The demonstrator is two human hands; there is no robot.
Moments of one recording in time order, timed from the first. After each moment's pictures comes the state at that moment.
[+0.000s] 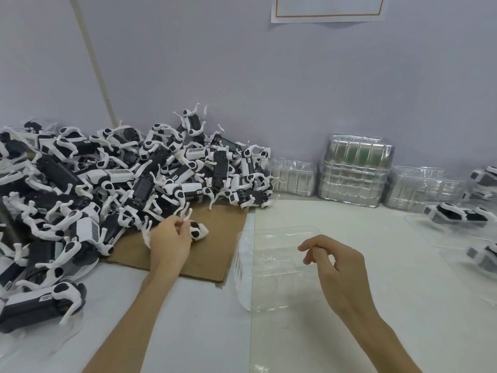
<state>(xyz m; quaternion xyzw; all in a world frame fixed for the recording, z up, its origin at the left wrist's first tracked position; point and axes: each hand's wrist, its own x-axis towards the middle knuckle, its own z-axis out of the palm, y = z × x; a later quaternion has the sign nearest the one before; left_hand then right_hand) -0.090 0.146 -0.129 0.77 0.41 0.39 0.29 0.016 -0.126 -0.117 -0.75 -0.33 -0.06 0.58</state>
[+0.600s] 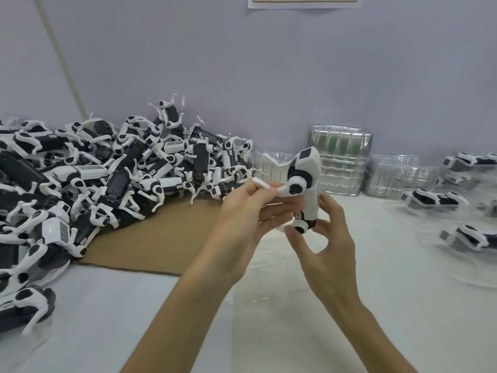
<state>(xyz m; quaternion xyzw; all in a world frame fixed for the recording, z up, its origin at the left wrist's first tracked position) -0.072 -0.014 -0.025 0.55 0.04 0.21 0.81 0.012 -0.126 -0.107 -0.69 -0.34 -0.17 0.62</state>
